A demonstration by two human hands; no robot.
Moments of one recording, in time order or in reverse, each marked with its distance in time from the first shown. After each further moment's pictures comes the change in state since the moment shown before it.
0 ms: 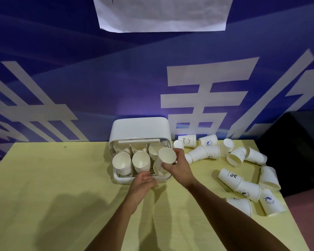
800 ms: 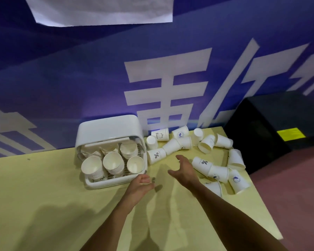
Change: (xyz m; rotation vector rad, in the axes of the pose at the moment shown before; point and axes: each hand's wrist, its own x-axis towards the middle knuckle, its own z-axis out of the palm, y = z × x) left_hand 0.005 -0.005 0.065 0.244 -0.167 -0.042; right_hand -0.024 0.069 -0.090 -0.403 0.111 0.159
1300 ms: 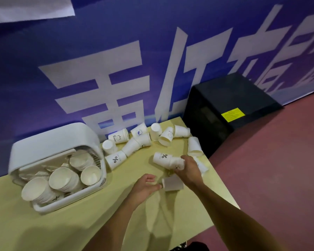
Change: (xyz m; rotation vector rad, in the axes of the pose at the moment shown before) left_hand 0.023 0.036 0.153 0.224 -0.251 0.053; right_hand -0.036 0.121 -0.108 -0.008 0.267 0.164
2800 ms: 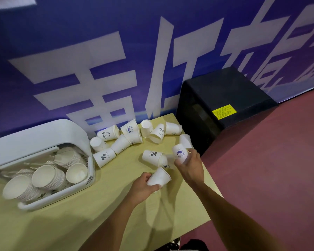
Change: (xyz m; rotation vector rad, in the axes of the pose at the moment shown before) left_hand 0.027 -0.001 0.052 0.149 0.043 0.006; right_hand 0.006 0.033 -0.034 0.079 0.203 0.065
